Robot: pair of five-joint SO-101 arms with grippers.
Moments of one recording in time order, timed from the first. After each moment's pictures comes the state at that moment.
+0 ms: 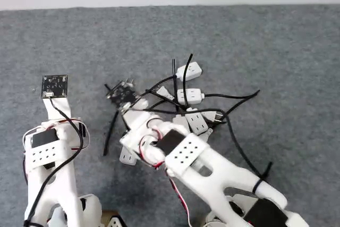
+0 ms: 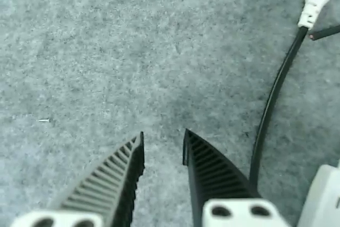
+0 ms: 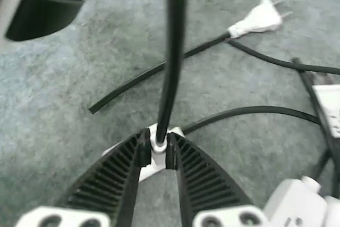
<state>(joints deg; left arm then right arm) -22.5 -34.5 61.0 51.5 -4.4 -50.2 -18.9 42.7 37.3 -0.7</state>
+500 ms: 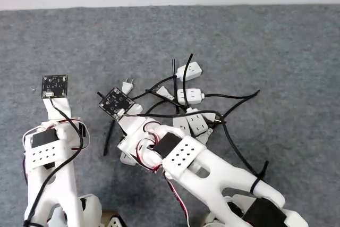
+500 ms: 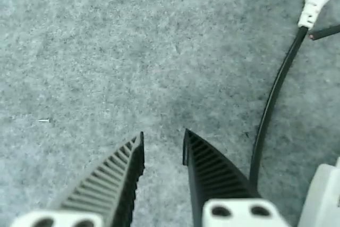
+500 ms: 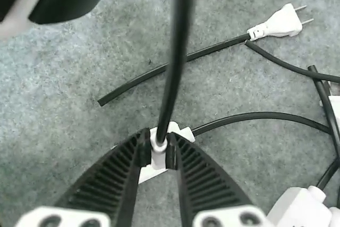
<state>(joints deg) -22.5 -34.5 61.0 51.5 -4.4 -51.5 -18.0 43.3 36.8 2.7</state>
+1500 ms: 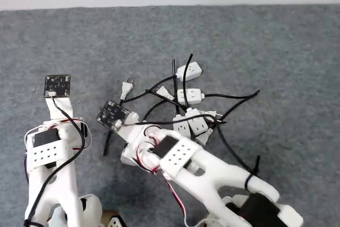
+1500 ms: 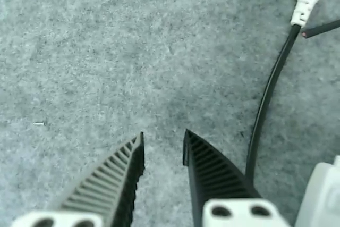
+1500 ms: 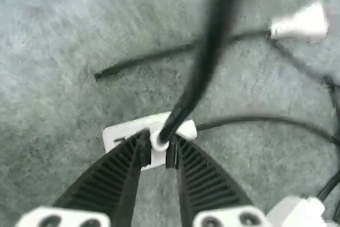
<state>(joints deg) -21.5 -34.5 61.1 51.5 -4.4 -51.5 -11.6 45.3 34.0 11.5</state>
